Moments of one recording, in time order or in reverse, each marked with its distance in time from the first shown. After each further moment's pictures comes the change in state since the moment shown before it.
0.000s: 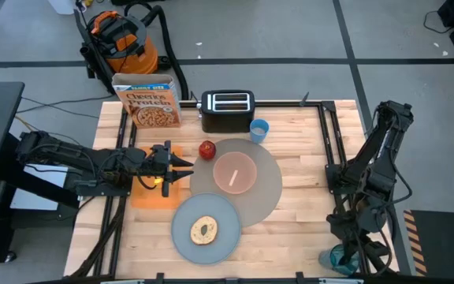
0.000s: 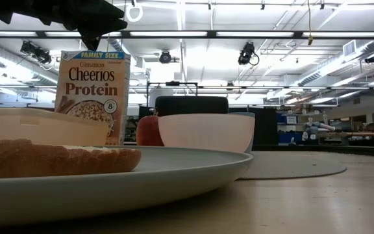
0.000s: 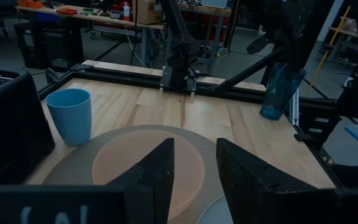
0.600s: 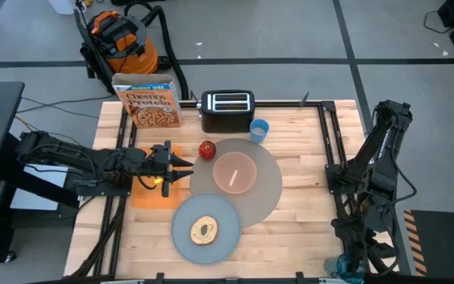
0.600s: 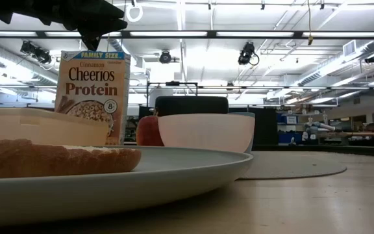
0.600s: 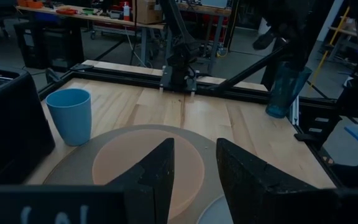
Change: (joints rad) left arm 0.000 0.000 0.000 0.000 0.000 0.001; right arm 0.028 -0.007 0.013 0.060 -0.041 0.075
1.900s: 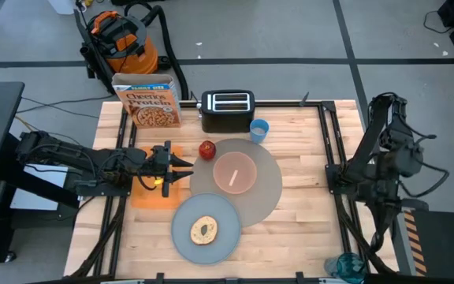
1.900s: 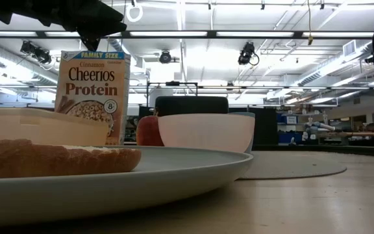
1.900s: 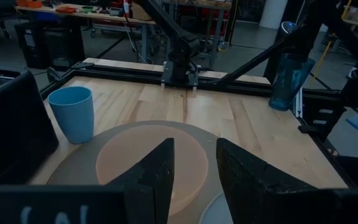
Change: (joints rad) left arm 0.000 0.000 0.000 -0.021 0.000 0.026; right arm -0.010 -0.383 0.098 -0.107 0.050 -0.002
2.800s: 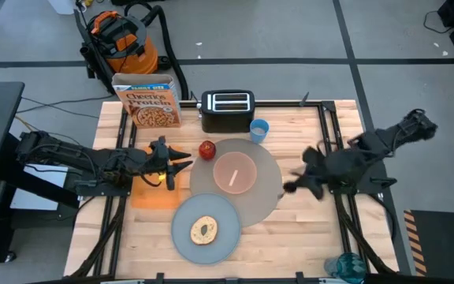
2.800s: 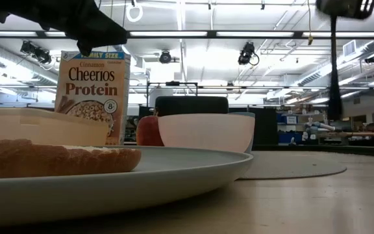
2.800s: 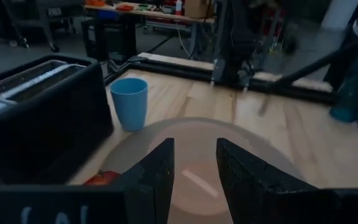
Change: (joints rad) left arm 0.001 0.000 0.000 -0.045 -0.213 -0.037; right arm -0.694 0.292 0.107 -0.346 0.352 0.003
